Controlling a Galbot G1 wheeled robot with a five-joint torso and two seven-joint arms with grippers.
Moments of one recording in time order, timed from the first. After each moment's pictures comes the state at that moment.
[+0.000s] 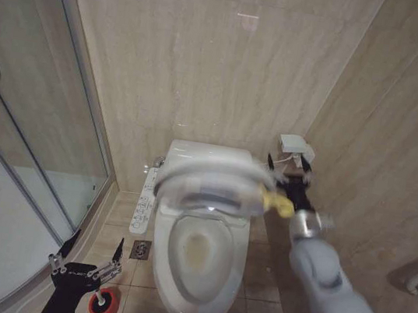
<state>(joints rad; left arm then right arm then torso) 2.00 -1.31 -0.52 -2.50 -0.12 0.04 -0.19 -1.15 1.07 0.44 1.99 0.38 0.15 0.23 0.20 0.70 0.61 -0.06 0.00</state>
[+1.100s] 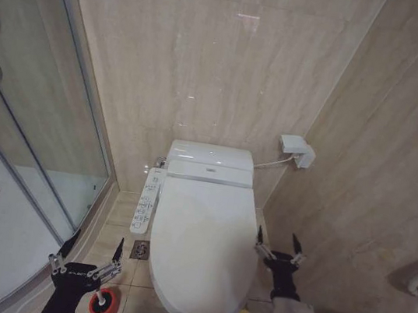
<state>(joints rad) 2.00 -1.31 -0.52 -2.50 -0.12 0.04 -0.19 -1.61 1.38 0.49 2.08 0.12 0.24 0.28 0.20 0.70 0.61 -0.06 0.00</state>
